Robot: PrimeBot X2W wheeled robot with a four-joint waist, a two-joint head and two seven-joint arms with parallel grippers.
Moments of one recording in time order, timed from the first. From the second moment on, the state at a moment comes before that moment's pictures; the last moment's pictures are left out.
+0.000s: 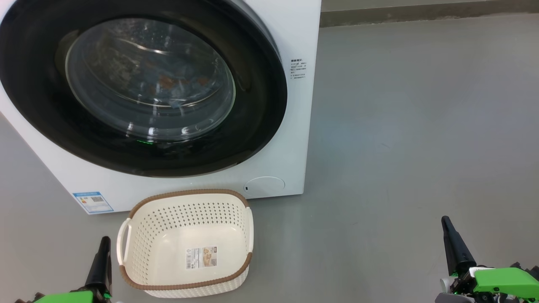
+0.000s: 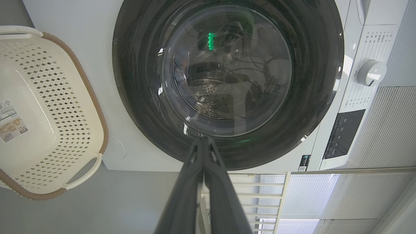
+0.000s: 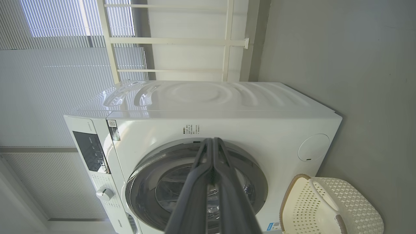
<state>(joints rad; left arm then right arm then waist) -0.07 0.03 0.08 0.27 -1.61 -0.12 0.11 -0.07 -0.04 -0.14 0.27 1.60 0.13 0.11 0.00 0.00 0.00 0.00</state>
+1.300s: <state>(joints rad) -0.07 0.03 0.08 0.27 -1.61 -0.12 0.11 -0.07 -0.04 -0.14 0.27 1.60 0.13 0.11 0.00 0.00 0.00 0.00</state>
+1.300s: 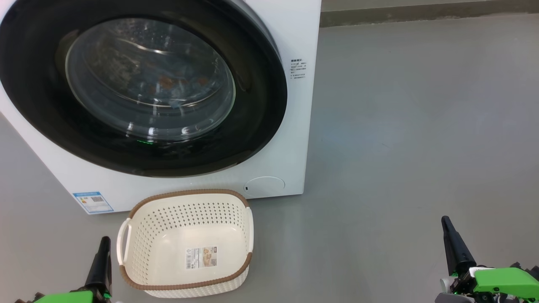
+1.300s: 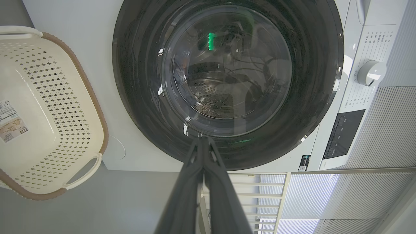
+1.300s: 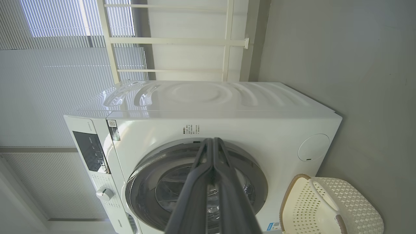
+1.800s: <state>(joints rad) -0.07 0.03 0.08 0.27 -1.61 -0.12 0.11 -0.07 -0.04 -0.14 0.27 1.60 0.13 0.11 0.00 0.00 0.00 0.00</state>
